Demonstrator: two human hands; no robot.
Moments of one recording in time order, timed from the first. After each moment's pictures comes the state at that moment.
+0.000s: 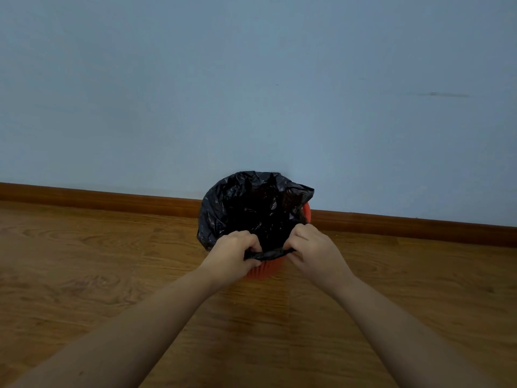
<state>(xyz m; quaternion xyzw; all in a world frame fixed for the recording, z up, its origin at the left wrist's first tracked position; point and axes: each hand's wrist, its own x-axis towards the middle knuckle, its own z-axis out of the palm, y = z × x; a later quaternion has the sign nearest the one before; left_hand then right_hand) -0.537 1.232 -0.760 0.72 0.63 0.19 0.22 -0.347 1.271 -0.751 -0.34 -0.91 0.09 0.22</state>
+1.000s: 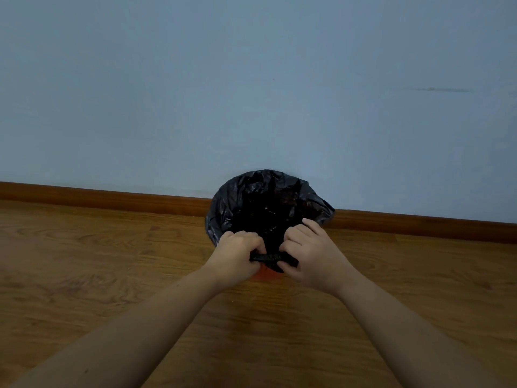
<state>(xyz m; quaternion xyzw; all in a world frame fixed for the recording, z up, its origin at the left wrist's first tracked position) -0.527 1.235 -0.759 0.76 0.61 0.16 0.18 -0.342 1.274 -0.751 -0.28 -0.95 0.00 0.16</state>
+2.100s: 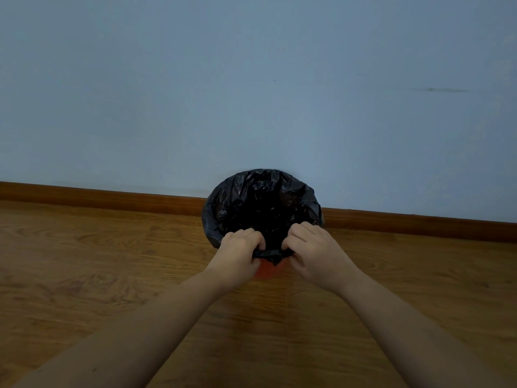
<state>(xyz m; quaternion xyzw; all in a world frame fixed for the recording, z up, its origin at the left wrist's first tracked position) -0.526 1.237 -0.773 0.74 0.62 0.19 0.16 -0.340 1.271 -0.747 -0.29 -0.94 0.05 0.18</state>
